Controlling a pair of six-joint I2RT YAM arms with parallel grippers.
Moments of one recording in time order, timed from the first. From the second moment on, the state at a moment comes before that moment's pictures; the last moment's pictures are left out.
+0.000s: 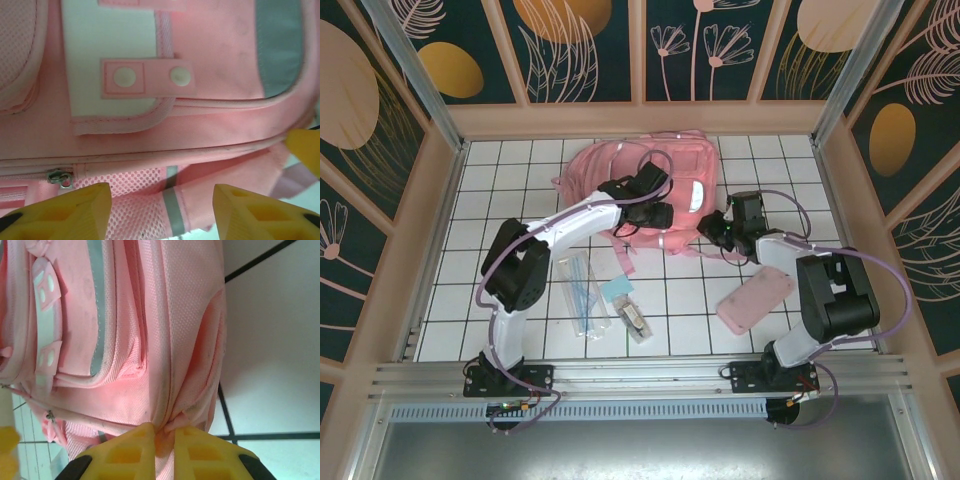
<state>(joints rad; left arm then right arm) -0.75 2.04 1.67 -0.66 -0.05 -0.56 0.26 1.55 0.73 0.07 -0.36 0.82</state>
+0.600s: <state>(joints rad) -0.78 2.07 1.65 -0.81 -0.27 -0.55 0.28 1.54 0.72 0.08 -0.34 0.88</state>
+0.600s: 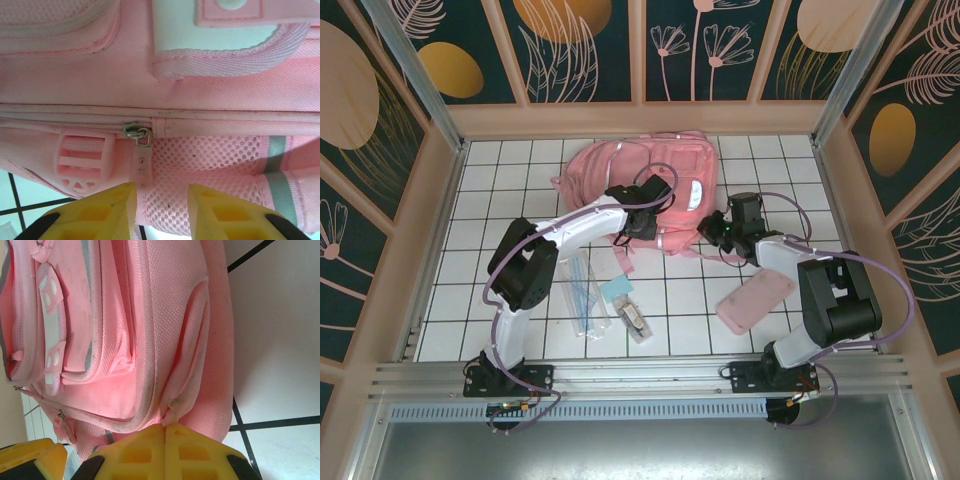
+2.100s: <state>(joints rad) -0.68 2.07 1.59 -0.74 -0.18 -0.42 0.28 1.52 0.72 0.04 -0.29 0.80</state>
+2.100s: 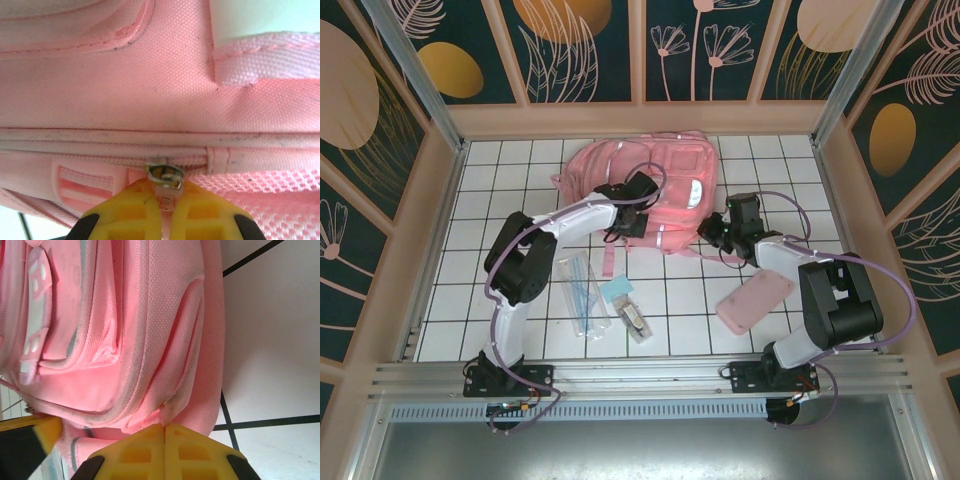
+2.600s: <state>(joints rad) -0.62 2.02 1.65 -0.85 -0.09 -0.34 0.27 1.52 0.72 0.02 -0.26 0.73</state>
